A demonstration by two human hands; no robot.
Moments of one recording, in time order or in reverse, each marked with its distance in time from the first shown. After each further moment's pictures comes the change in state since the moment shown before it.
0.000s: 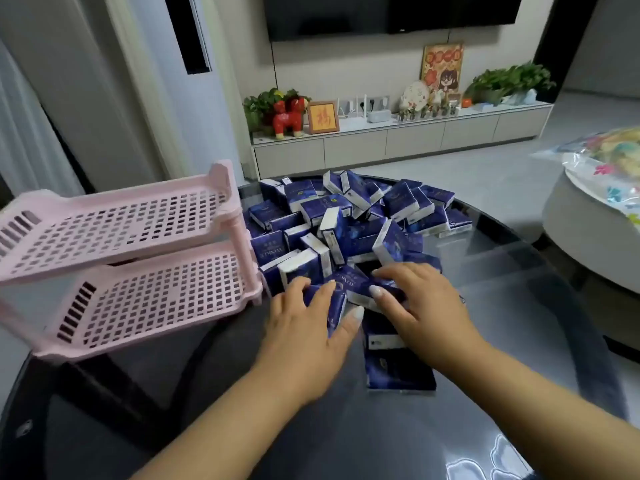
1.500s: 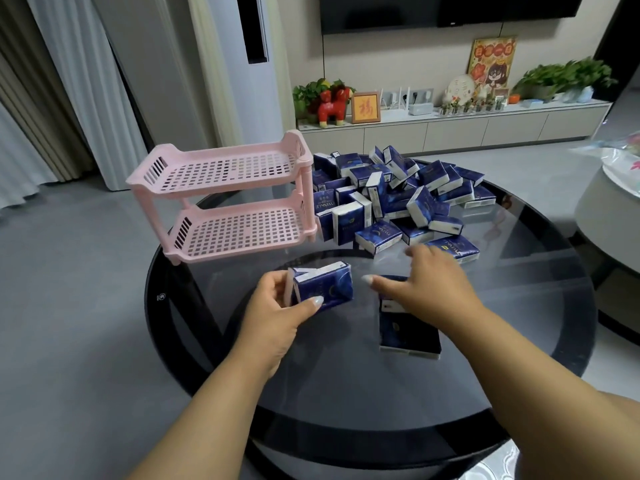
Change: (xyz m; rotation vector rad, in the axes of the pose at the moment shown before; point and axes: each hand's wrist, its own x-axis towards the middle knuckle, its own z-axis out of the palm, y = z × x) left_hand -0.128 -0.057 -0.007 -1.105 0.330 -0.271; right_hand -0.067 -0.082 -0.026 -0.122 -0.250 0.240
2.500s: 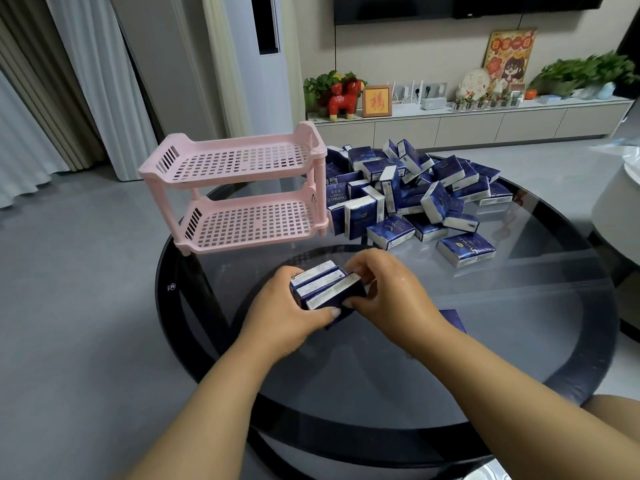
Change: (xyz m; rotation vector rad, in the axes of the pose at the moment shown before) left_hand -0.004 0.017 -0.013 0.622 -0.048 0.104; right_hand -0.010 -0.037 0.040 0.352 0.014 -0.378
